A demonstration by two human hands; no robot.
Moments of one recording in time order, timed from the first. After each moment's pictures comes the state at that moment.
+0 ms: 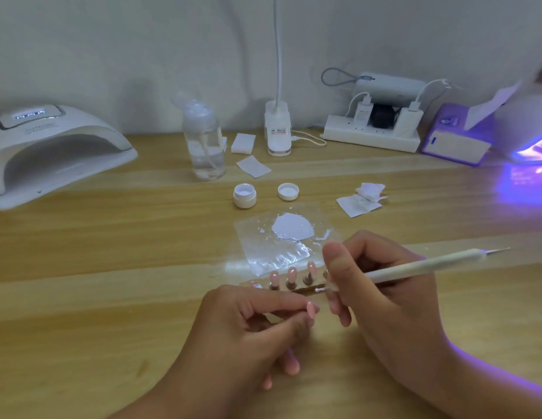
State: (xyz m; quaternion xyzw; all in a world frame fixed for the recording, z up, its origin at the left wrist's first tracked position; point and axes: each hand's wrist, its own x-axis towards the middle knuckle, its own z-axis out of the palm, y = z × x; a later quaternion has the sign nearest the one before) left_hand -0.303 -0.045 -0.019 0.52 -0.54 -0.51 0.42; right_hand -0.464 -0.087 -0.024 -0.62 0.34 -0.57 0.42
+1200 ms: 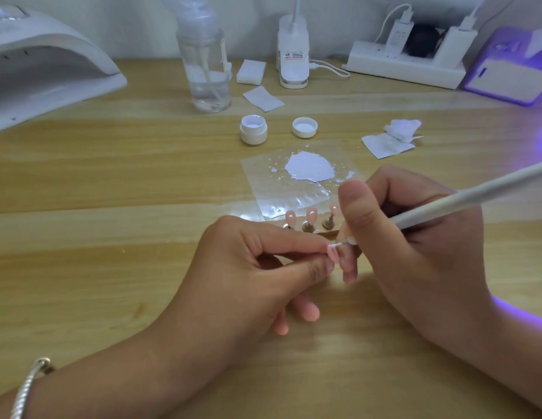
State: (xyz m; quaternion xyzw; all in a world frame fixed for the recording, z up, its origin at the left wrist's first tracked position) left_hand -0.300 -0.048 -0.029 0.52 -0.54 -0.50 0.43; right_hand -0.458 -0.088 -0.031 -0.68 0.34 -0.54 0.36
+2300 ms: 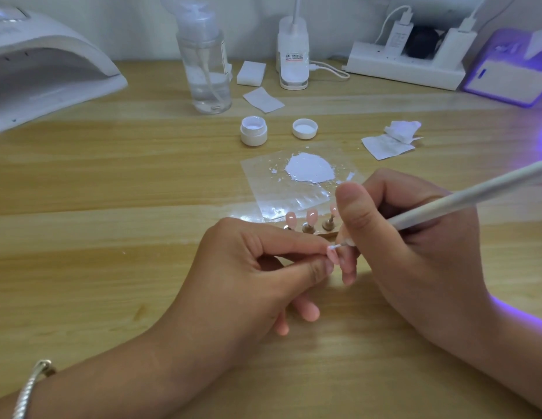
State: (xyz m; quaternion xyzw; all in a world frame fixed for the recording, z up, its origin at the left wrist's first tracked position) left_hand -0.300 -0.049 -0.033 0.51 -0.54 -0.50 0.44; right_hand -0.461 -0.090 -0.035 -0.68 0.33 -0.54 0.37
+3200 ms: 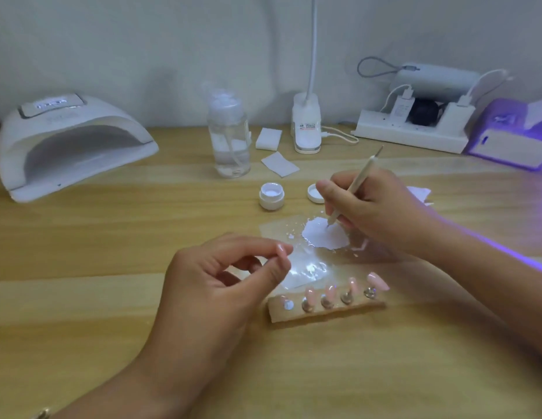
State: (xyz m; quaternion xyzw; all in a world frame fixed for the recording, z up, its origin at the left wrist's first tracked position) left_hand -0.267 -0.077 -0.022 0.52 -0.54 -0.35 0.56; right_hand -0.457 -0.222 -0.018 -0.80 0.42 -0.32 0.28
